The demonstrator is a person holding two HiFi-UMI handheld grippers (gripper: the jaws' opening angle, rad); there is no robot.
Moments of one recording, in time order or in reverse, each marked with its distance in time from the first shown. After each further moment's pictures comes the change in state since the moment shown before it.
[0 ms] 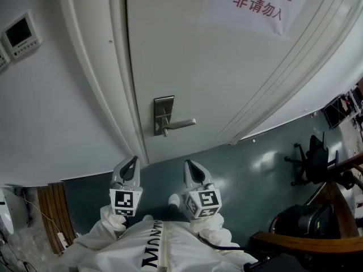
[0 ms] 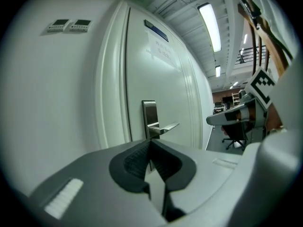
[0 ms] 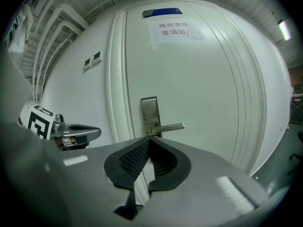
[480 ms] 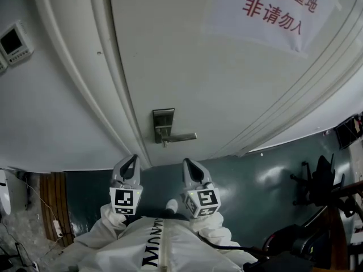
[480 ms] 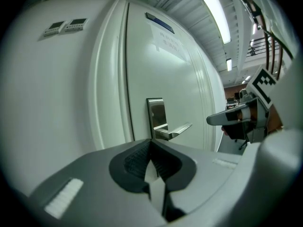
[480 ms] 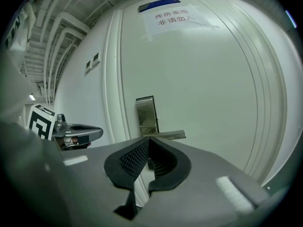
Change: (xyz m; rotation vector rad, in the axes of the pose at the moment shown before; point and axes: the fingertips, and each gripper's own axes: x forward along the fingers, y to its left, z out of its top) left arm 0.040 0.005 0.009 -0.010 0.033 0.139; right arm 0.049 -0.031 0.018 -0.021 0.013 0.147
